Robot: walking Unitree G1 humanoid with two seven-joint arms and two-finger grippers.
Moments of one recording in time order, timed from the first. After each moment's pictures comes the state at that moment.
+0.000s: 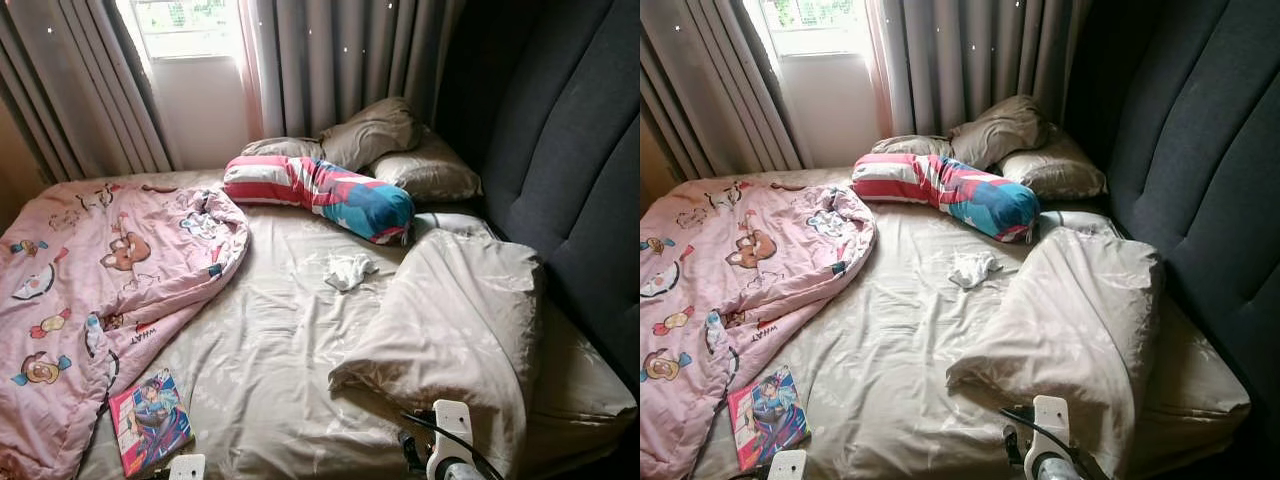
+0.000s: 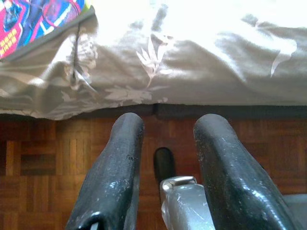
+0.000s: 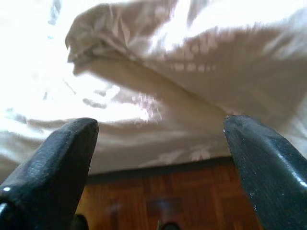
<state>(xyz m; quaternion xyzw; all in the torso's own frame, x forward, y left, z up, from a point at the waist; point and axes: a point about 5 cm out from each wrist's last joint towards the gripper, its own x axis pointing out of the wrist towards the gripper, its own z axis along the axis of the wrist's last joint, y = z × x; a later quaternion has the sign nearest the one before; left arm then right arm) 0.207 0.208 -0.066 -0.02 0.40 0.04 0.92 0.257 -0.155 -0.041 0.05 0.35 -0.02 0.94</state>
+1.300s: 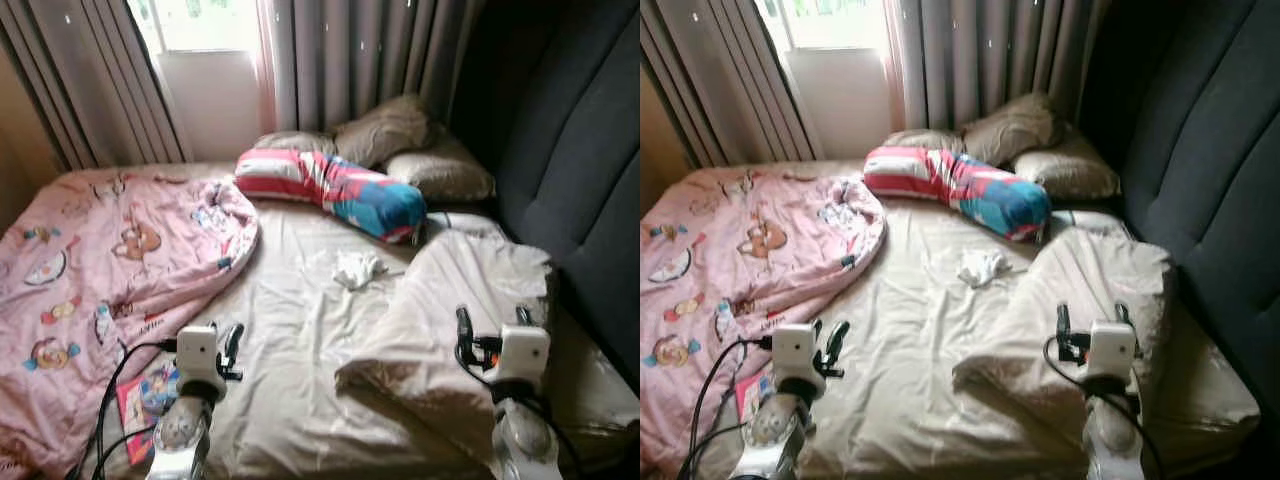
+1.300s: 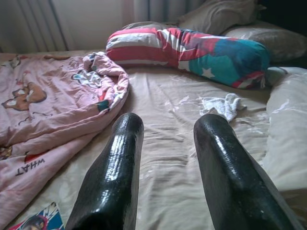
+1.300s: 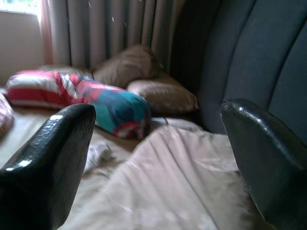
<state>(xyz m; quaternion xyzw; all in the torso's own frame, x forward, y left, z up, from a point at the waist) 0.313 0.190 0.062 0.02 -0.03 -0.01 1.00 0.309 -0.202 0.080 -0.04 -0.11 -0.06 0.99</state>
